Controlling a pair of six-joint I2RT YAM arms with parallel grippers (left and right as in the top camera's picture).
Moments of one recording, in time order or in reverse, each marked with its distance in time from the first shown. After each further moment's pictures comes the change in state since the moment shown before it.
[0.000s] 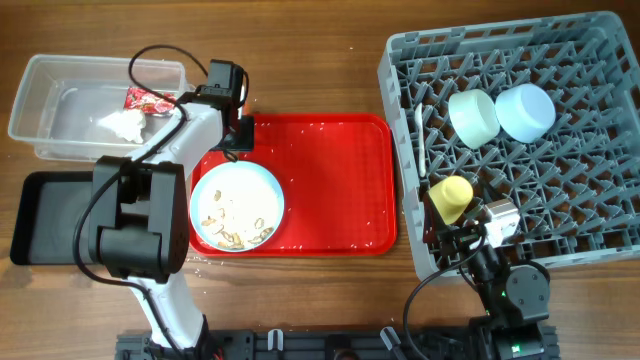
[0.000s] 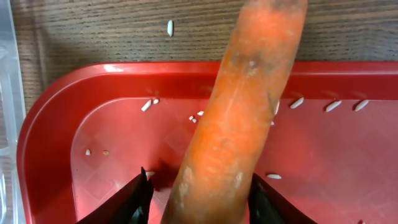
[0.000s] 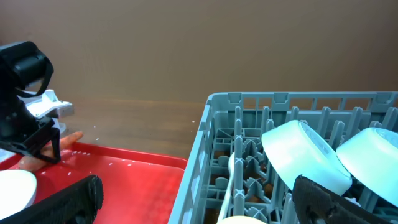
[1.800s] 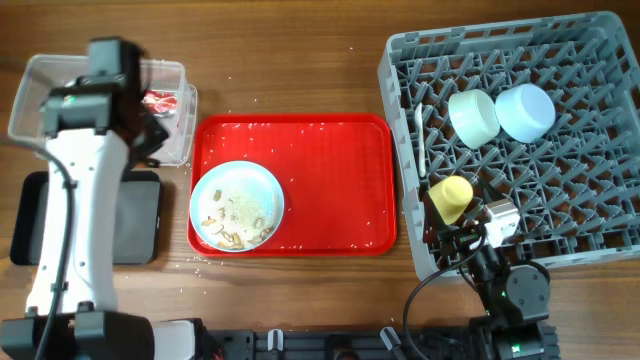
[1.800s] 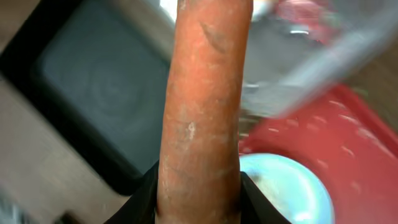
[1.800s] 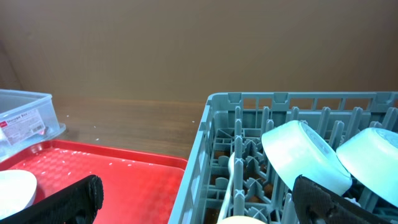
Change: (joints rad) left arm 0.262 -0.467 0.183 -0.682 -0.187 -0.549; right arm 0.000 0.000 0.000 0.000 0.000 0.000
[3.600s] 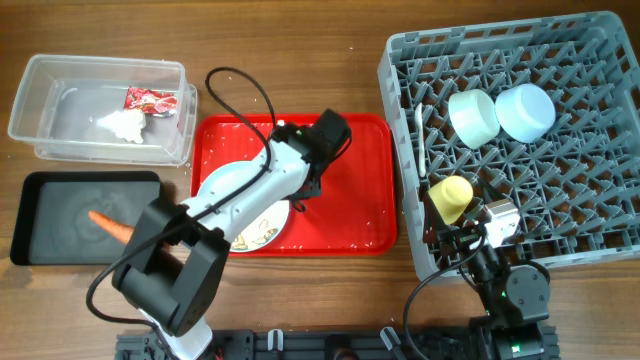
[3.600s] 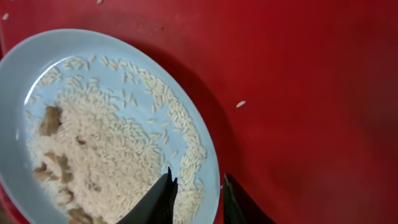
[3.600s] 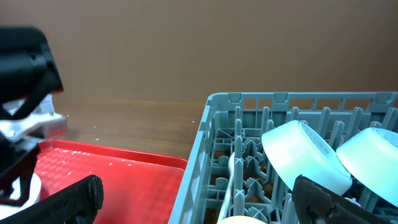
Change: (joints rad) left arm -0.748 0.310 -0.217 0.301 0.008 -0.047; right arm 0.000 -0.001 0.000 0.000 0.000 0.000
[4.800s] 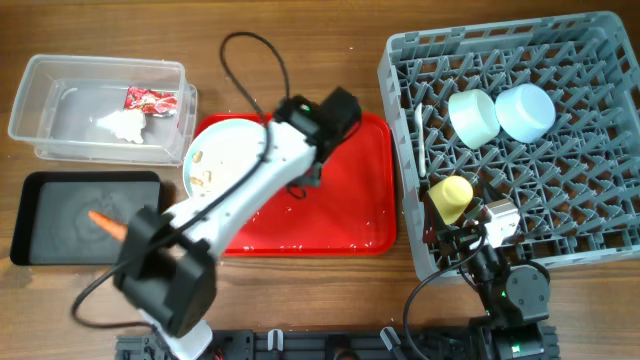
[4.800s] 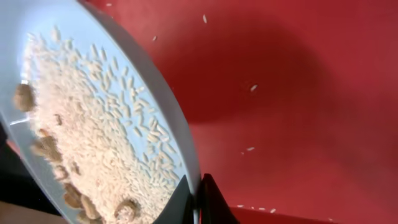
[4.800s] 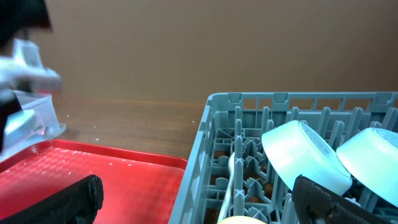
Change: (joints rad) left arm -0.002 -0.017 0.279 -0.325 -0.053 0.187; right arm 0.000 0.000 0.000 0.000 0.000 0.000
